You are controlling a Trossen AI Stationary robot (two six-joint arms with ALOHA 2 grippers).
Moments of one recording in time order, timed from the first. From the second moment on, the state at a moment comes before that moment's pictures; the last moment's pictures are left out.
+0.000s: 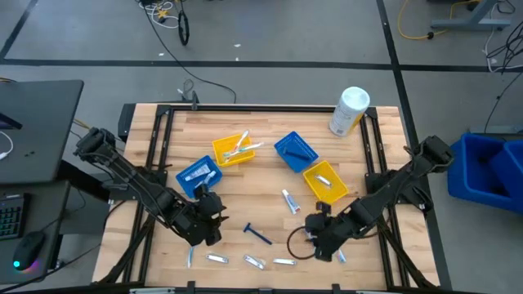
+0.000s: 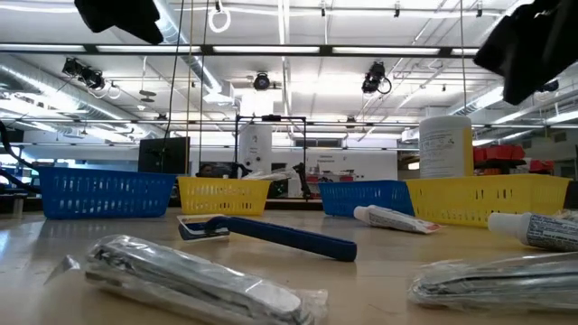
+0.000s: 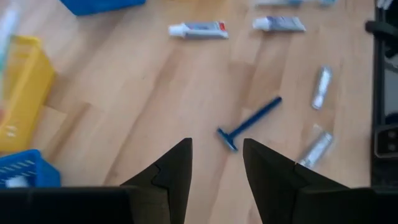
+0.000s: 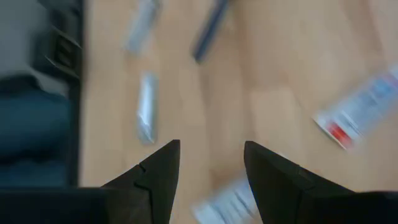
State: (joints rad) left arm -0.66 1.42 1.10 -0.68 -0.58 -0.88; right arm 0.66 1.53 0.99 -0.47 0.25 0.73
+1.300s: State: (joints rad) left arm -0.73 1.44 1.10 -0.65 -0.56 -0.83; right arm 0.53 2.10 1.02 0.34 0.46 0.37
